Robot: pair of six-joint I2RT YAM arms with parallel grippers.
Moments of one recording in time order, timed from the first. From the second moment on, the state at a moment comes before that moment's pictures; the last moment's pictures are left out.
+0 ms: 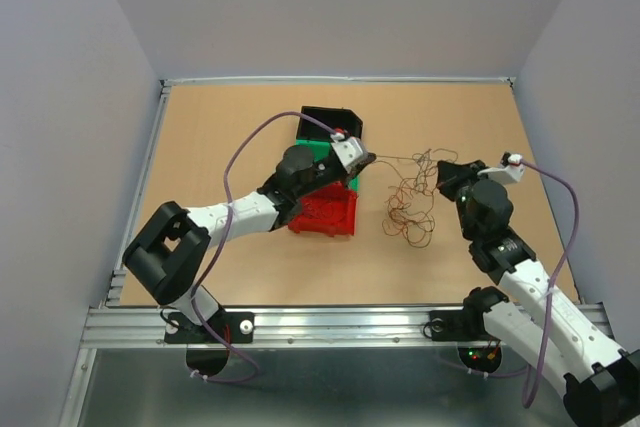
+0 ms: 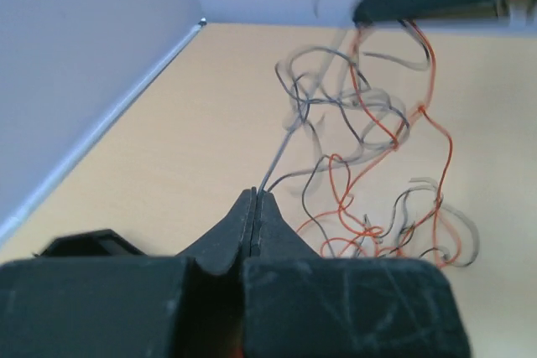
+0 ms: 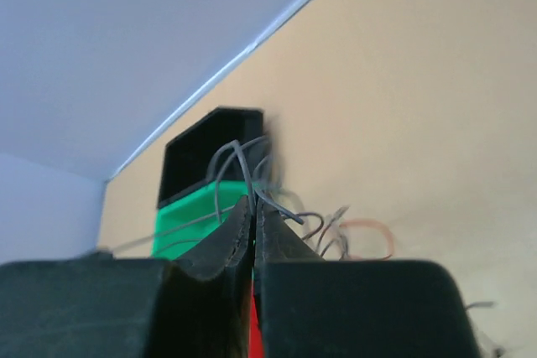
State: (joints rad) left arm -0.80 1.56 0.87 0.72 0.33 0.21; right arm 0.39 0.72 0.52 0.10 0.47 0.75
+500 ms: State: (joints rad) left arm -0.37 1.28 0.74 0.92 0.24 -0.20; right arm 0.38 0.43 0.49 -0.22 1.09 1.04
